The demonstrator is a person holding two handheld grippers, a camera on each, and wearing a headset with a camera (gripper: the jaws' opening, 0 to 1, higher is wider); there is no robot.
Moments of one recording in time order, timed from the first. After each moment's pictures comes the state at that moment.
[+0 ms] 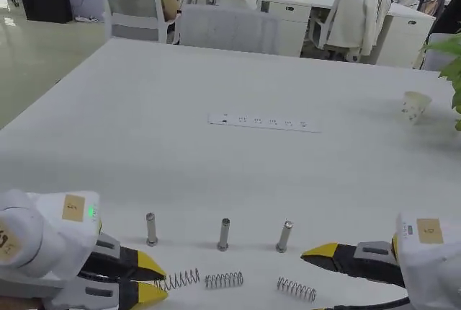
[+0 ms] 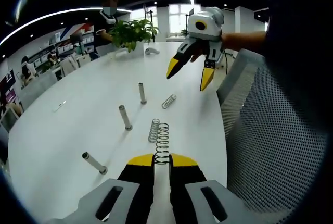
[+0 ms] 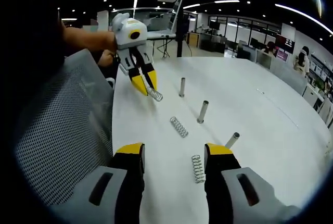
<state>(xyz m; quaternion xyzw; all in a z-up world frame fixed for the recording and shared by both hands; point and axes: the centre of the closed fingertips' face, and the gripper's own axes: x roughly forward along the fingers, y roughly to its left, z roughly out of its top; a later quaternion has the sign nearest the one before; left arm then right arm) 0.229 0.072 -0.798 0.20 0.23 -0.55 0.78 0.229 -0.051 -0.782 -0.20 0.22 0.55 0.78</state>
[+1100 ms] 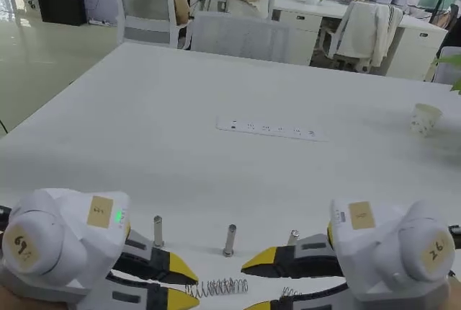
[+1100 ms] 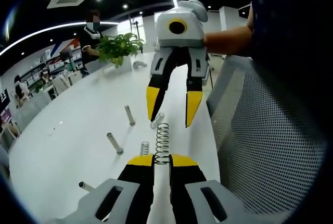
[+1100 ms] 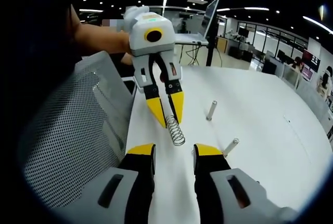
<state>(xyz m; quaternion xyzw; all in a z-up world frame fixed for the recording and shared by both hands) 0.216 0.040 -0.775 0.22 0.17 -0.59 0.76 0.210 0.017 -0.767 -0.23 0.20 0.64 0.71</state>
